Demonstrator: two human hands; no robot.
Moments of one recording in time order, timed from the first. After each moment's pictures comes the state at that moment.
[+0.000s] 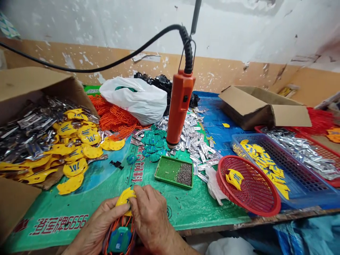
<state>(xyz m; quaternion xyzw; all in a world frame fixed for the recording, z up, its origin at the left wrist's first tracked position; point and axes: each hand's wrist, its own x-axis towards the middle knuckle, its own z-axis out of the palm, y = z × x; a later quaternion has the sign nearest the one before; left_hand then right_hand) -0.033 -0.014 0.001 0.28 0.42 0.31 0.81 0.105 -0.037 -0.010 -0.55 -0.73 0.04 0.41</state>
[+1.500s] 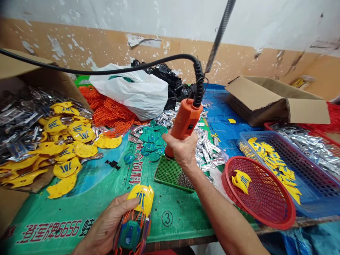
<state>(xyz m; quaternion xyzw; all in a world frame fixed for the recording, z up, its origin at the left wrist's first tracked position) -0.004 -0.002 -0.004 0.16 0.45 0.27 0.84 0.197 0.089 0.046 -0.55 -0.43 0.24 0.68</state>
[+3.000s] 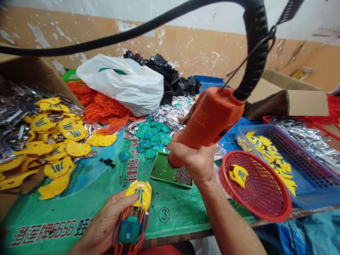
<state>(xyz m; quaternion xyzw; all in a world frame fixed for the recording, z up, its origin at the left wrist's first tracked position) -0.001 -0.003 -0.004 0.22 0.46 0.25 0.83 0.214 0.040 0.066 -0.48 -0.45 0.30 0.70</state>
